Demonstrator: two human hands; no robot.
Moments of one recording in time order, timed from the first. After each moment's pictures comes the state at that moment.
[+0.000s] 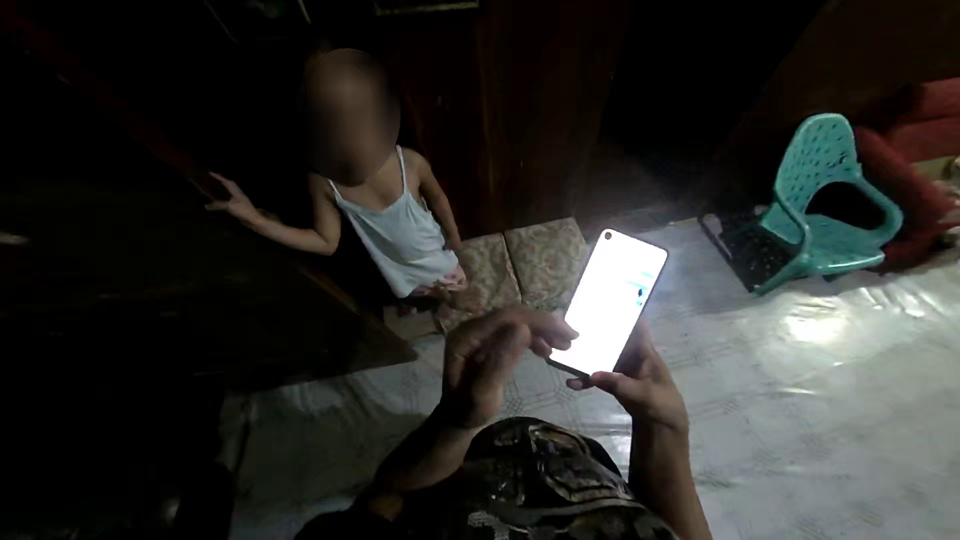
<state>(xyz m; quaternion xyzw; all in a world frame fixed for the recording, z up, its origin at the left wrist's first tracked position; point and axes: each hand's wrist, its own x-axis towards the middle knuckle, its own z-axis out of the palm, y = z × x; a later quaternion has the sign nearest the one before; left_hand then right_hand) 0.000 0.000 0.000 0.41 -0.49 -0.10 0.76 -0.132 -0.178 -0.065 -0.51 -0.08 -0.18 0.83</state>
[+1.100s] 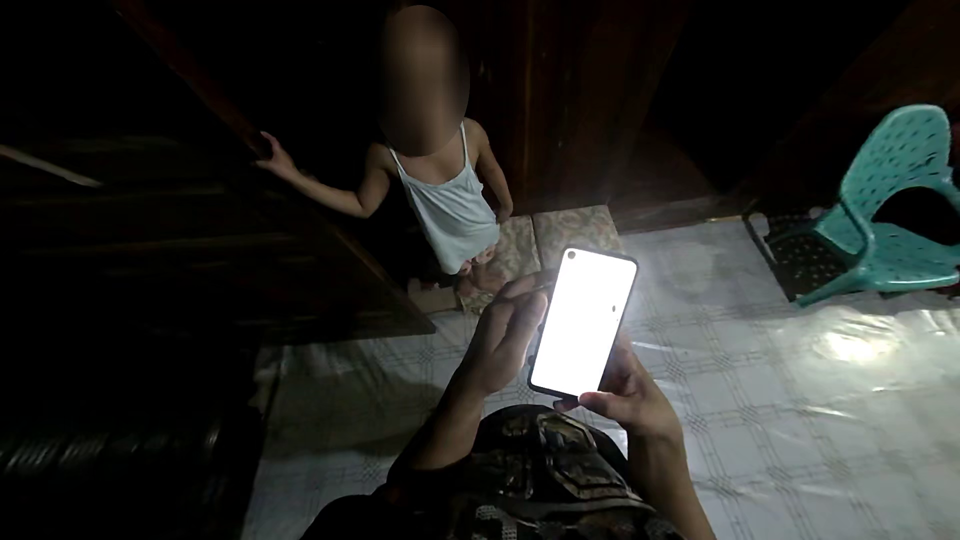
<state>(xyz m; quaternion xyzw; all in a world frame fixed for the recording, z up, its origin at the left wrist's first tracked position) 0.013 0.016 -0.036 0.65 -0.39 -0.07 0.64 -0.119 -0.145 -0.076 -0.49 -0.16 -0.04 0.85</state>
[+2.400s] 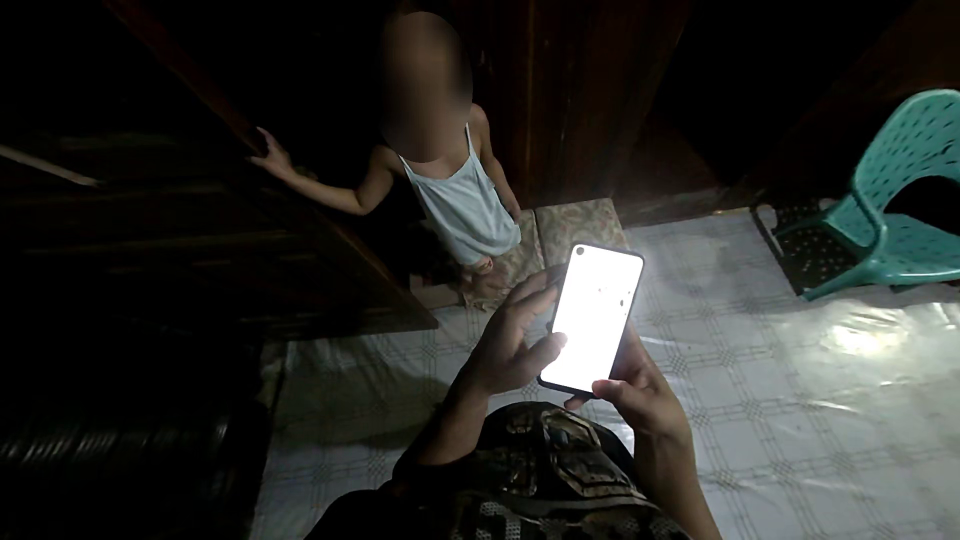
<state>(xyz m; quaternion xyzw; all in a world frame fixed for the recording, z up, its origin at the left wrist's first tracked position) 0.020 0.014 -0.043 0.65 -0.46 -0.11 0.60 -0.119 -0.149 -0.074 -0.49 -0.11 -0.06 0.86</state>
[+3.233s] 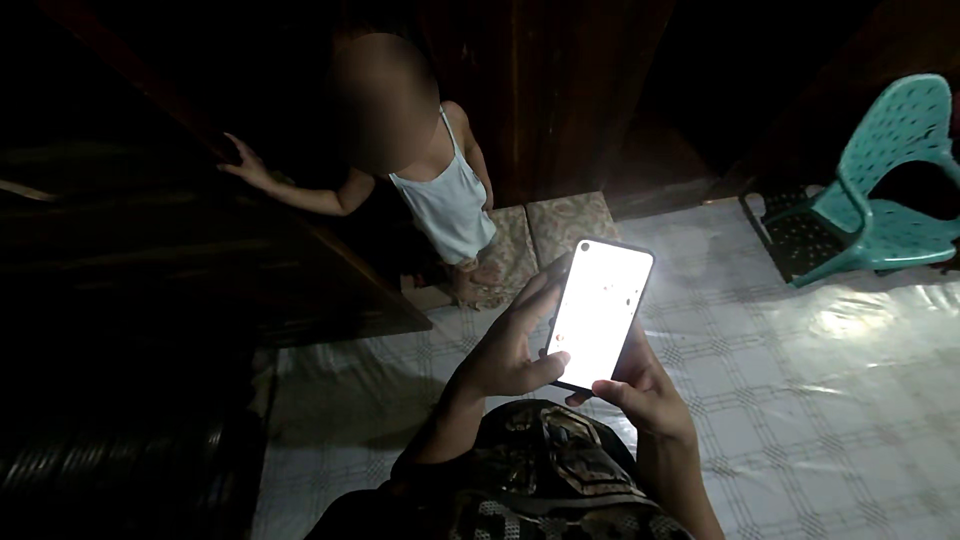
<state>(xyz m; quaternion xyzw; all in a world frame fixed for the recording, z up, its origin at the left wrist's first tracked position) 0.035 -0.003 -0.043 0.59 -0.53 -0.15 0.59 -0.113 -0.161 -0.067 -0.51 -0.11 -0.08 0.85</state>
